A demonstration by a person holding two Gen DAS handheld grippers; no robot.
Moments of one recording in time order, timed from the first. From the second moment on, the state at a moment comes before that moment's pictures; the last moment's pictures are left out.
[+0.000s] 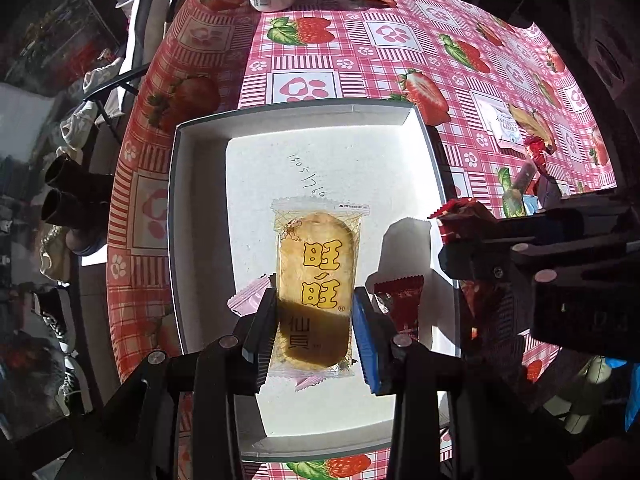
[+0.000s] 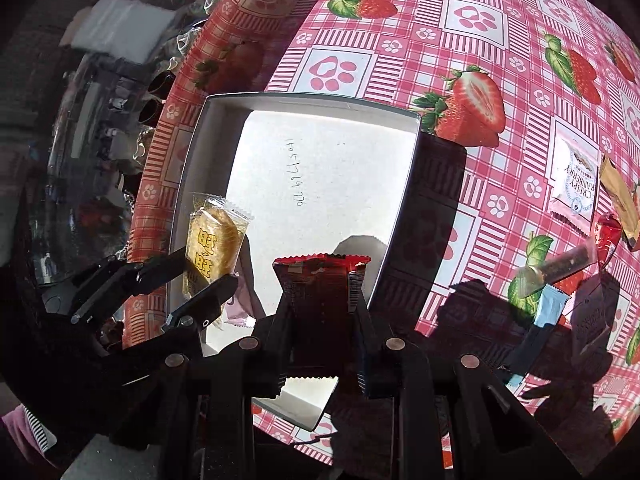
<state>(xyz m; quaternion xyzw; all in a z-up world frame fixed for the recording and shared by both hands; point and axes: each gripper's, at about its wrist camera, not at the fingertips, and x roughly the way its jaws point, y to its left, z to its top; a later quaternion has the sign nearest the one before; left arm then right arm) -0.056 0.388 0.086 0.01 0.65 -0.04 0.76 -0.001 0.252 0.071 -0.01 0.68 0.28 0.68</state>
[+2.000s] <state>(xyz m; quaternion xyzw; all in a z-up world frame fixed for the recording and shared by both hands) -0.064 0.270 0.104 0.10 0.67 -0.12 0.72 -0.058 0.063 -0.018 0.16 0.78 0.06 0.61</state>
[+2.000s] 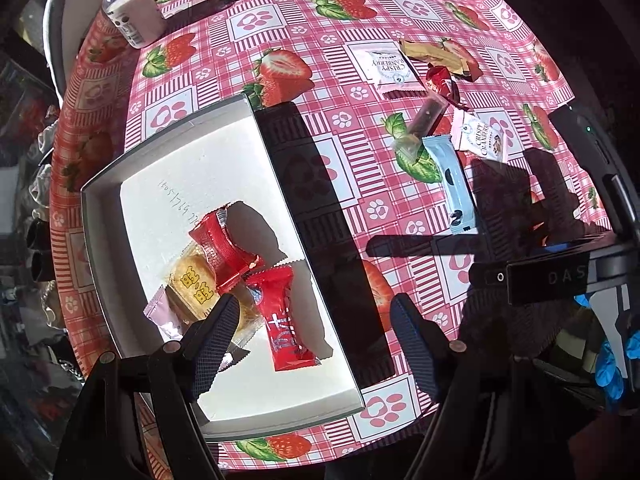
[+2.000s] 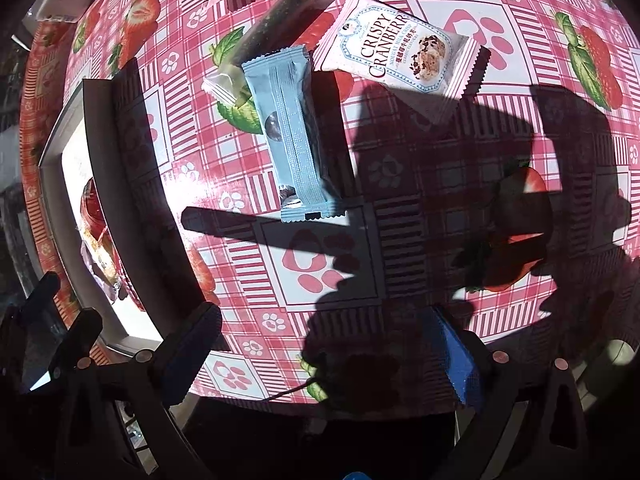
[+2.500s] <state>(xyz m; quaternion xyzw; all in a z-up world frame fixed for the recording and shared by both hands) -0.064 0.264 0.101 0.10 0.67 -0.12 0.72 -0.067 0.057 -0.023 0.17 0.78 0.05 0.60</state>
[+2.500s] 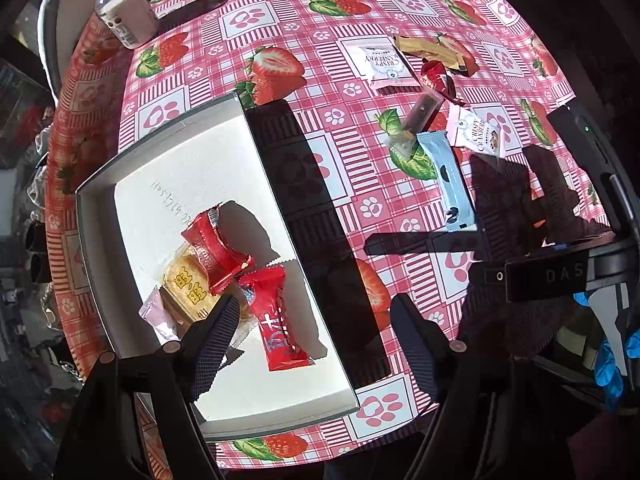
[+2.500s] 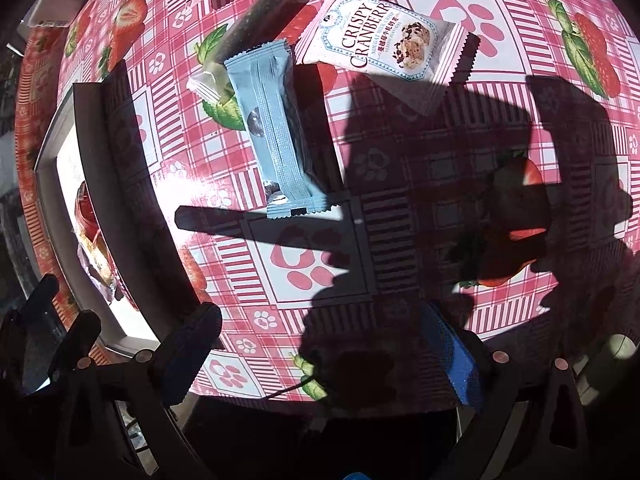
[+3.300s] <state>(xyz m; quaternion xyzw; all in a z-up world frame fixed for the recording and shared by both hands) -0.017 0.228 0.116 0.09 0.67 -0.13 0.73 -0.048 -0.036 -0.020 0.18 0.76 0.01 0.62</state>
